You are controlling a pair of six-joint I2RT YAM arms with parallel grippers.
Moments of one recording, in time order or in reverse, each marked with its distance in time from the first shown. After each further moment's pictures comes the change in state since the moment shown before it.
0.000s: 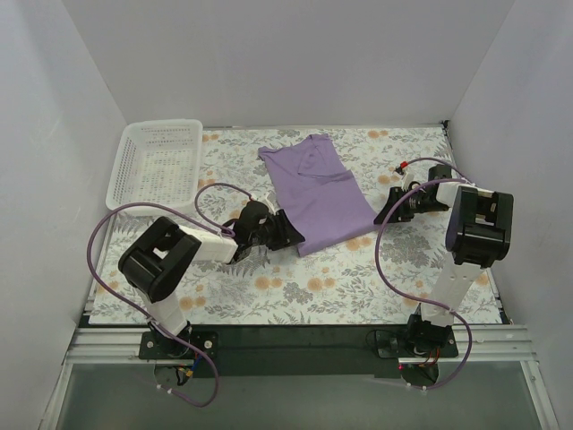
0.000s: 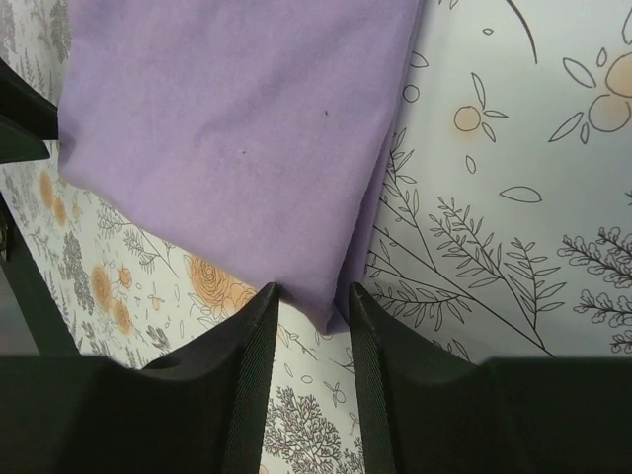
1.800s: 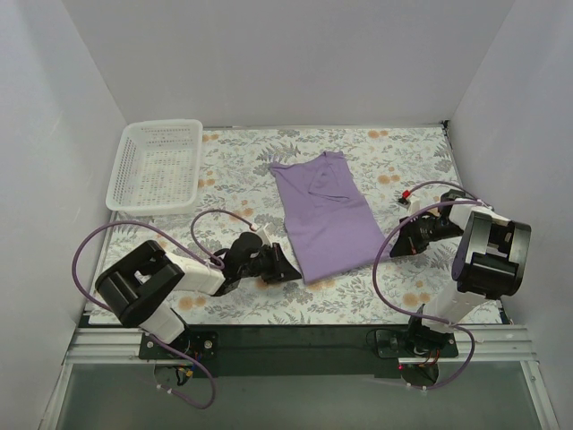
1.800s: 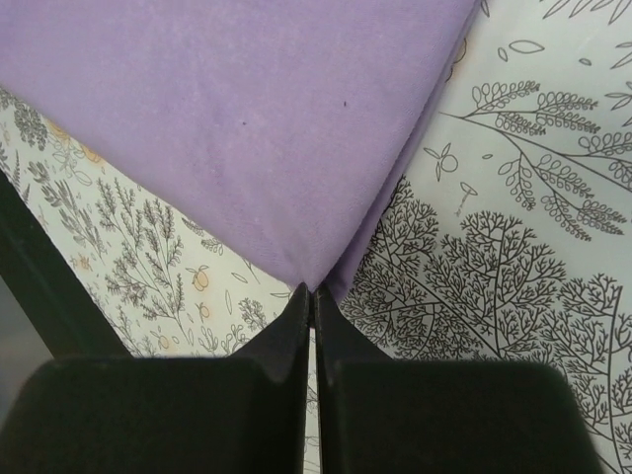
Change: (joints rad) left arm -0.139 -0.186 -0.285 0.125 0.079 -0.102; right arm -0.095 -0.267 -0.241 -0.301 0.135 -0.403
